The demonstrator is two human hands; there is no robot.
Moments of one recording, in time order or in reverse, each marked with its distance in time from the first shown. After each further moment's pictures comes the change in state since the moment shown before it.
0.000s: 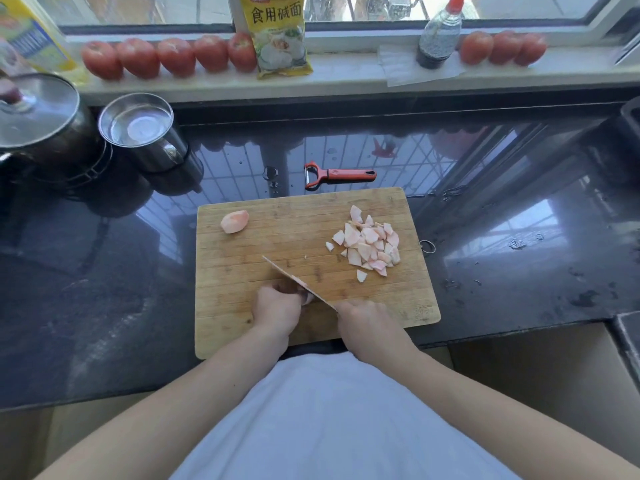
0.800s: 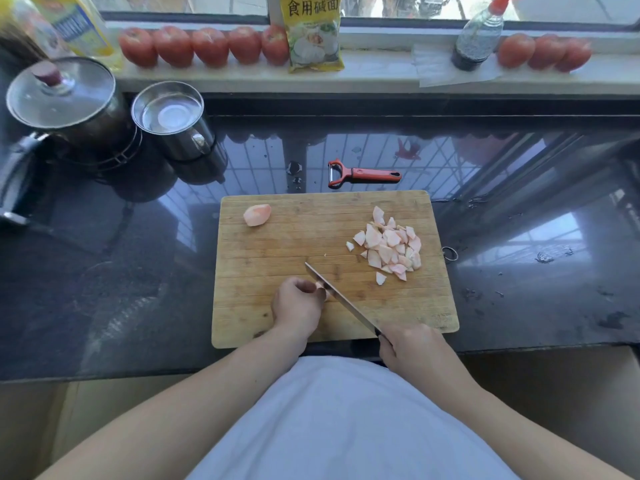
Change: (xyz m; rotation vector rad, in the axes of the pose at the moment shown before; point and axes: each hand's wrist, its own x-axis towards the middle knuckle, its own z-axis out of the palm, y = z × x) left_hand -0.001 -0.005 0.002 0.171 0.105 0.057; right_hand -0.037 0.018 -0.015 0.075 -0.033 0.046
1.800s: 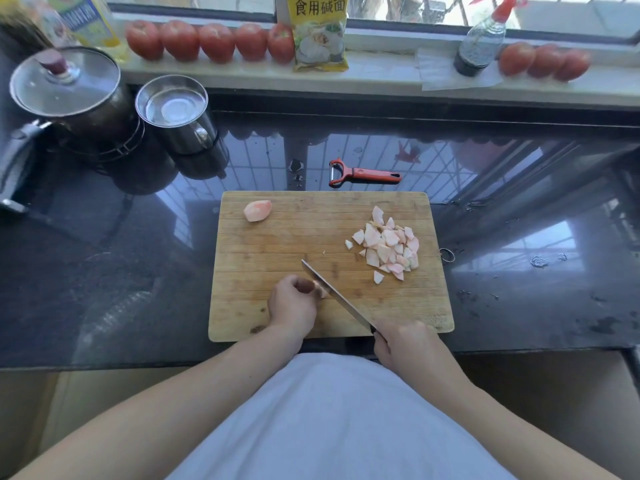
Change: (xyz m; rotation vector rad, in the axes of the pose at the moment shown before) left_hand -0.010 -0.001 -0.007 0.008 -0.009 0.067; right_hand 0.000 -0.003 -0.003 -0.013 0.023 0.008
